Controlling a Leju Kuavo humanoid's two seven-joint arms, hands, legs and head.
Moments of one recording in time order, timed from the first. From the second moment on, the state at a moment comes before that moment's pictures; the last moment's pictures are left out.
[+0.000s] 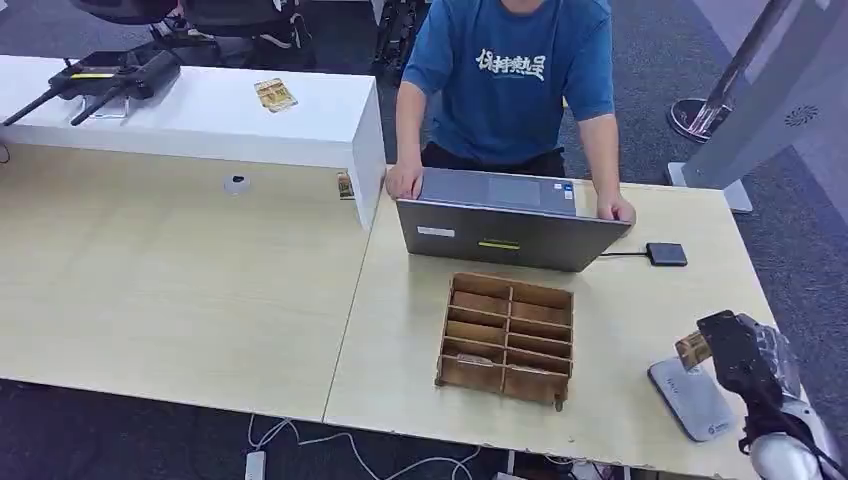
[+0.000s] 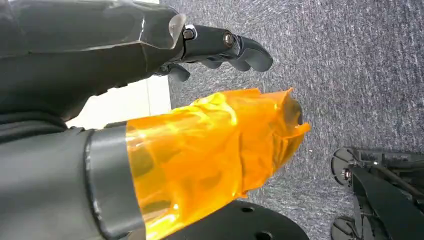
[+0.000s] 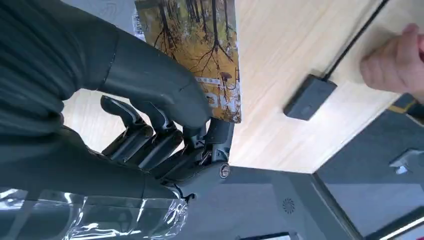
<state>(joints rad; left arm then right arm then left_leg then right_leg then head) -0.08 -0.27 1.25 -0.20 -1.25 0.04 0.18 -0.27 -0.43 0.14 -1.13 0.33 -0.19 0.04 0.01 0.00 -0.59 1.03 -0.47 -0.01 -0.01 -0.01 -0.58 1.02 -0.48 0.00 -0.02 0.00</state>
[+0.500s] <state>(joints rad) -0.08 -0.26 1.25 -0.20 -1.28 0.02 0.18 -0.45 -0.37 0.15 -1.18 0.35 -0.28 0.06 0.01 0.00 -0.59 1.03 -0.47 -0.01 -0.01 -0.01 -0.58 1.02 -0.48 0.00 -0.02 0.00</state>
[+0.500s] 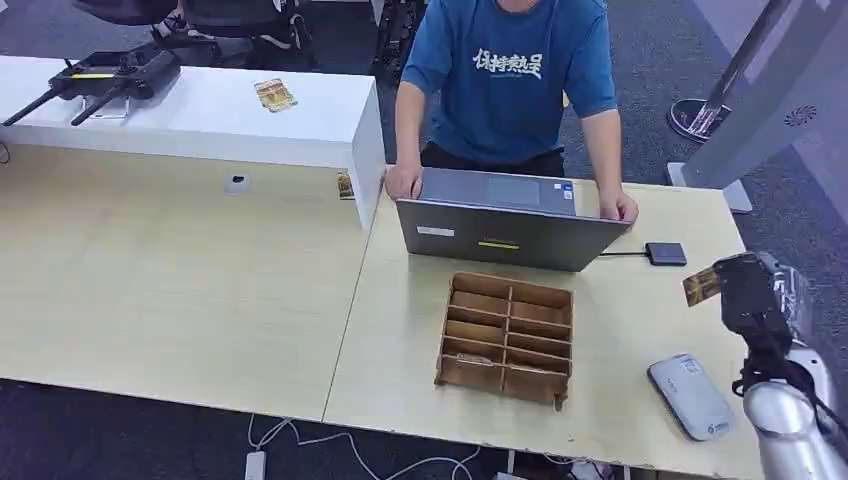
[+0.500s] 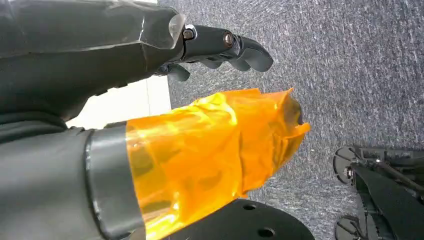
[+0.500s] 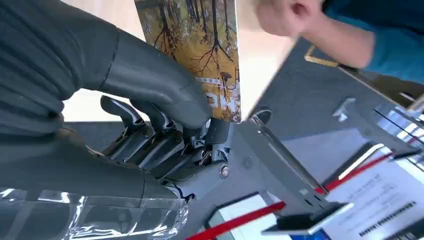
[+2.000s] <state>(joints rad) -0.09 -0.26 1.21 -0.20 -1.32 -0.02 0.18 -1.10 -0.17 0.48 -0.90 0.75 -0.31 0.34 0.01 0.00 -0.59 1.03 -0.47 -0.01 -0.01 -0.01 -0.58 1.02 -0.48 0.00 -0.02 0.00</state>
